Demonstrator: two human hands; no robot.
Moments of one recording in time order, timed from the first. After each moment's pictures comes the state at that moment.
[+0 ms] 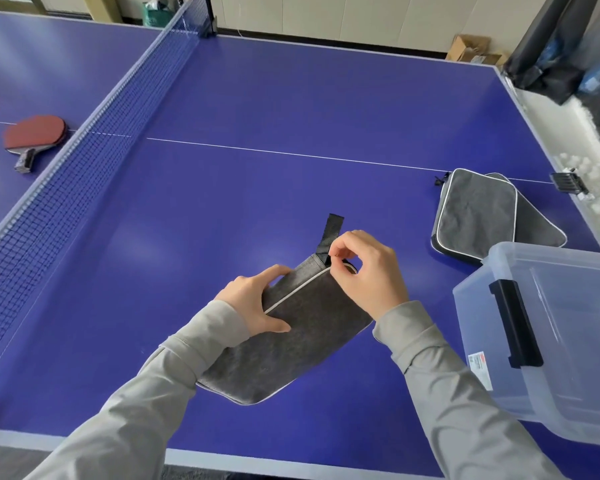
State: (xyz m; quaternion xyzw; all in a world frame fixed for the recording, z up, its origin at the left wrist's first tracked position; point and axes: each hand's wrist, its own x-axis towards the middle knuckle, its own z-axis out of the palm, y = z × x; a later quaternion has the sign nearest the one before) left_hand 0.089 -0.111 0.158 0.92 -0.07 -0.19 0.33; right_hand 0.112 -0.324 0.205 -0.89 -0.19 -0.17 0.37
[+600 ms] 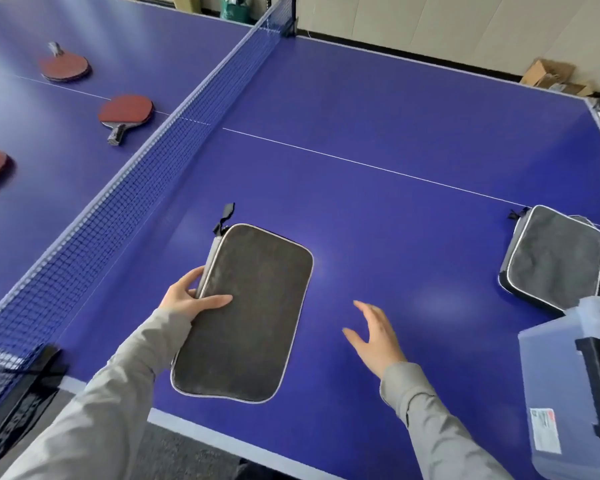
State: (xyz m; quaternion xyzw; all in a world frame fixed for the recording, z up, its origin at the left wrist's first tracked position) left_hand 0.041 0.069 0.117 0.68 0.32 -0.09 0.65; right_hand 0.082 -0.268 0.085 -0.92 -0.03 0.19 0.33
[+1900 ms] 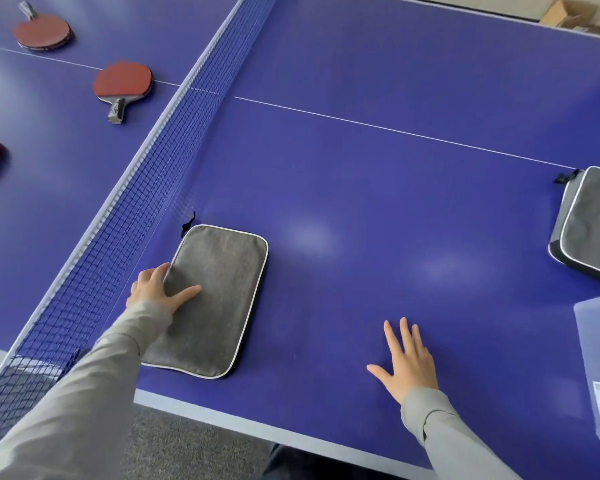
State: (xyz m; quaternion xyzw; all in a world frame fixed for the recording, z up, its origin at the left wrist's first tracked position) left_hand 0.036 0.211 0.041 0.89 0.33 -0.11 0.30; right_hand 0.023 -0.231 0.011 -0.96 -0.03 0.28 -0.01
